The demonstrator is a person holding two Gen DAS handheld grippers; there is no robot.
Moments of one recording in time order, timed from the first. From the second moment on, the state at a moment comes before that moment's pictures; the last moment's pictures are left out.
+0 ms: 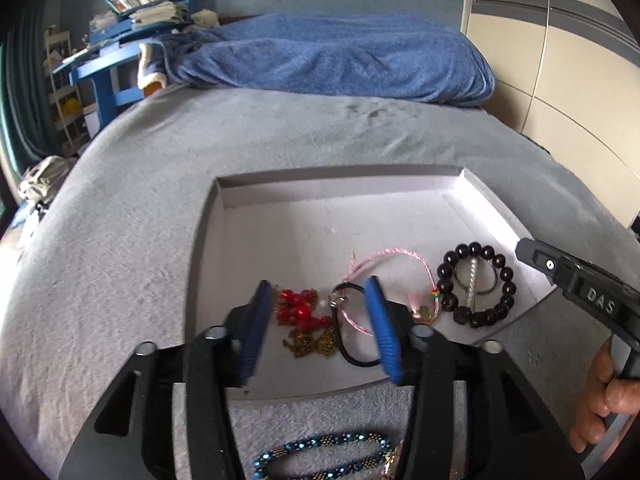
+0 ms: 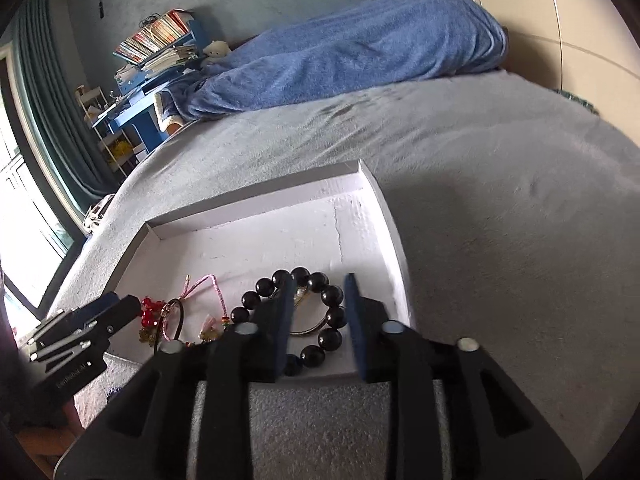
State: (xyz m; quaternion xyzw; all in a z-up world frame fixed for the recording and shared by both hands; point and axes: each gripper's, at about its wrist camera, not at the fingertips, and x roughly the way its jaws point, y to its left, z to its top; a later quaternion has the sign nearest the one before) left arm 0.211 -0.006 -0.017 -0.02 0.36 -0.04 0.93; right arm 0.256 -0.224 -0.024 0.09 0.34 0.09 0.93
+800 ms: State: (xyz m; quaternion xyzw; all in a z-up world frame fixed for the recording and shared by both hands) left arm 0.118 0.039 -0.002 -0.05 0.36 -0.01 0.93; right arm 0.186 -0.197 -0.024 0.05 0.36 0.12 0.92
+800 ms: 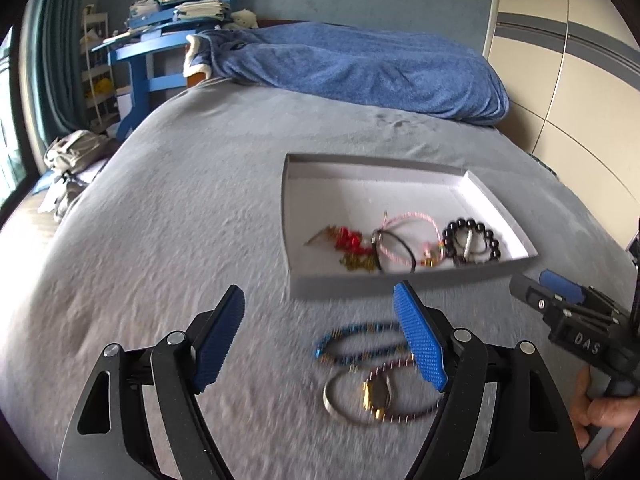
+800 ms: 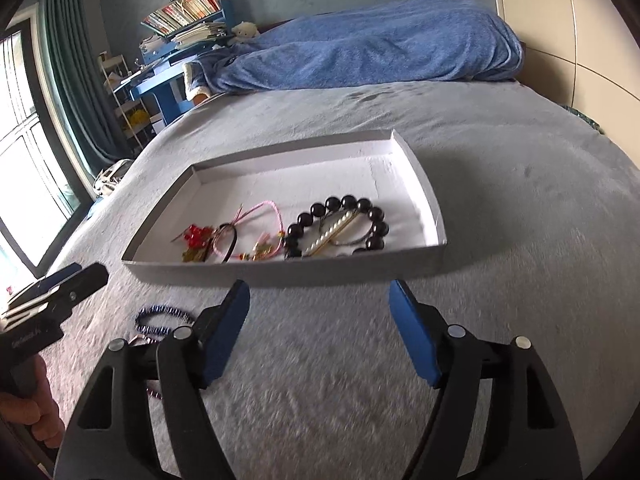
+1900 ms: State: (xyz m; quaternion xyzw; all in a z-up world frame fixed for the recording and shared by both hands) left arm 0.107 -0.013 -0.050 0.03 0.46 -0.09 0.88; right arm 0.173 -0.215 -0.043 0.10 0.42 0.09 0.90
